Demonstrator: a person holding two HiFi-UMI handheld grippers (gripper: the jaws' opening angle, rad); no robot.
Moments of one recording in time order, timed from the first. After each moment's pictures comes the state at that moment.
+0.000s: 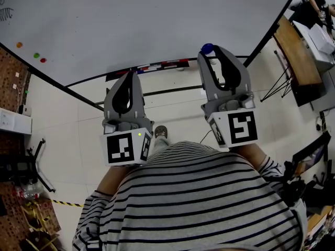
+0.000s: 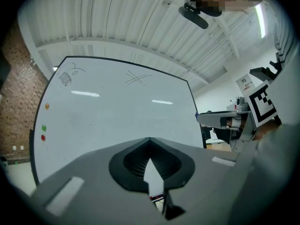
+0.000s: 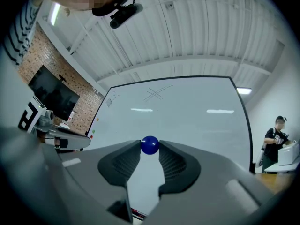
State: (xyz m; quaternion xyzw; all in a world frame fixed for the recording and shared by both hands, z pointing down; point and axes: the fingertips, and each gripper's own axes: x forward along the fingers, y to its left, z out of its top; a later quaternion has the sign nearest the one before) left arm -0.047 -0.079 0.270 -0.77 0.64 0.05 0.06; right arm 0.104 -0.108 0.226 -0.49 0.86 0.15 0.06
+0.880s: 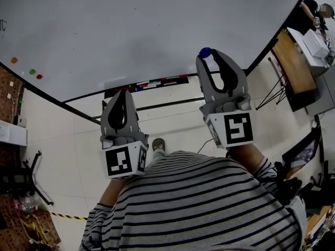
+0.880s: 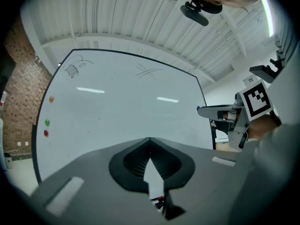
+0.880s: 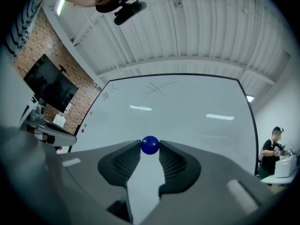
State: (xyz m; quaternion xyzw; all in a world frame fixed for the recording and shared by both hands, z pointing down) left arm -0.095 -0.116 0.283 -0.75 0.66 0.05 0.04; right arm 0.076 -0.163 0.212 -0.50 0.84 0.18 0.04
